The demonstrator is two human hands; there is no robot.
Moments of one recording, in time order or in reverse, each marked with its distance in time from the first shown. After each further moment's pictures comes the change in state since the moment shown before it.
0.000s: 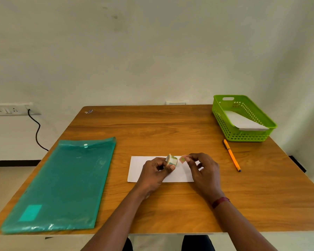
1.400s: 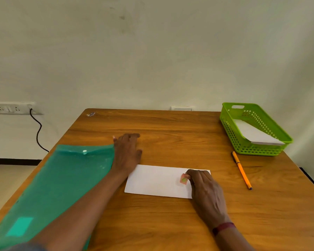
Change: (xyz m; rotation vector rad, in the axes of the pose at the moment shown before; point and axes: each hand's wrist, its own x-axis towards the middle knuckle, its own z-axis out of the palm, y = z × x) left_hand 0.079 0.009 -0.093 1.010 0.407 0.198; right_hand -0.007 -0.001 0.011 -0.489 -0.179 -0.203
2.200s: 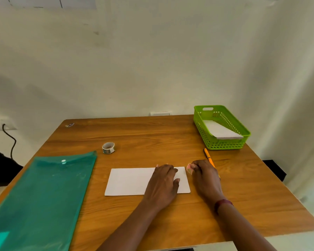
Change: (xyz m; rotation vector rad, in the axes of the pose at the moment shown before) left_hand -0.098 0.145 0.055 -0.114 -0.279 0.350; right_hand 0.000 0.082 -0.022 0.287 -0.047 0.501
